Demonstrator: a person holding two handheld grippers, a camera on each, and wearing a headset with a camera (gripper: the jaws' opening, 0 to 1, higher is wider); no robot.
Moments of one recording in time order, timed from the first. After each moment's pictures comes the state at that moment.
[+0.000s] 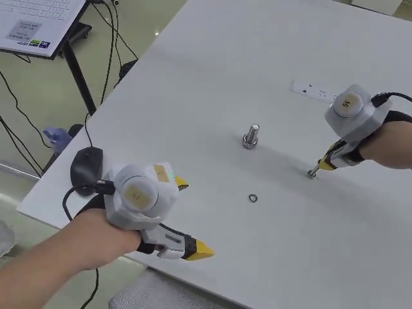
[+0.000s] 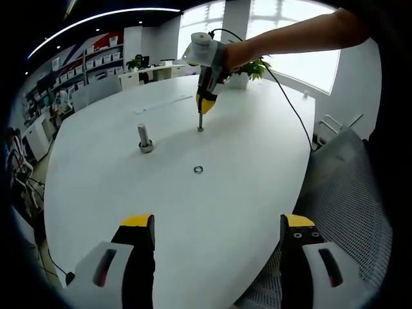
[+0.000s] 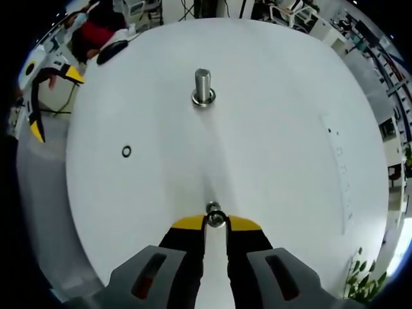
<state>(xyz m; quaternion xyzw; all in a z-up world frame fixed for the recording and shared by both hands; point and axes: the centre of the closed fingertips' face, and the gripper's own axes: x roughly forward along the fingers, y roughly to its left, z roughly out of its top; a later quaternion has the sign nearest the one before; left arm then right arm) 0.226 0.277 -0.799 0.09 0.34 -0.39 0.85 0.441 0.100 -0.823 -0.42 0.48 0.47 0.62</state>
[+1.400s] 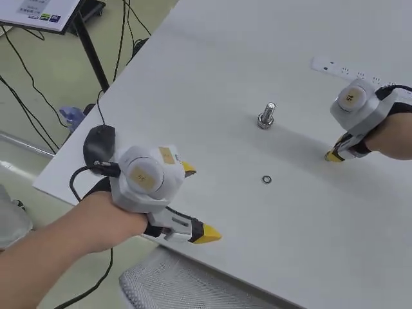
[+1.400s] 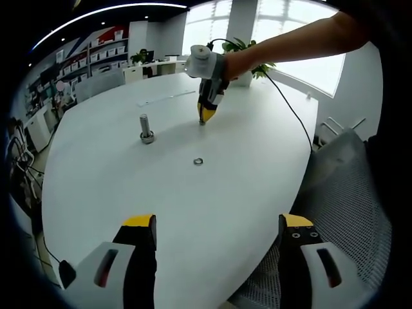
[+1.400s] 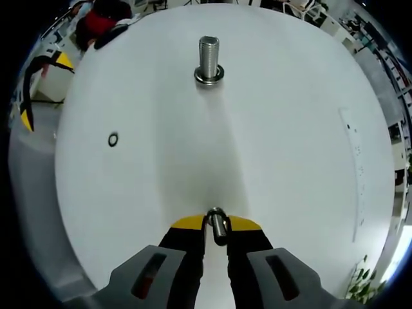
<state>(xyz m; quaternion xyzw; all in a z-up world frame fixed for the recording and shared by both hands) 0.217 0.282 -0.807 0.08 0.35 -0.38 0.85 0.444 0.100 -0.870 -0.43 0.49 0.47 0.59</state>
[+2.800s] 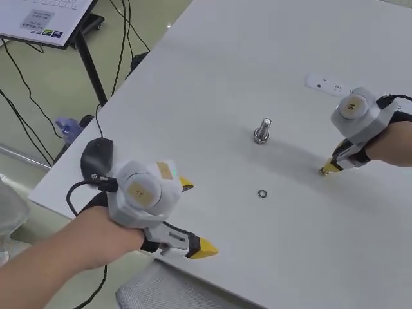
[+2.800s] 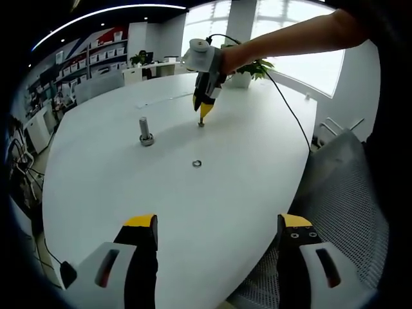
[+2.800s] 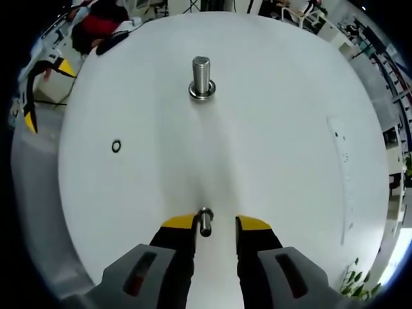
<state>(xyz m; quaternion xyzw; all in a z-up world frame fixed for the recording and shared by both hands) 0.215 0.280 -0.802 0.08 0.35 -0.38 0.85 0.449 0.105 -0.835 -0.44 0.47 0.47 0.60</state>
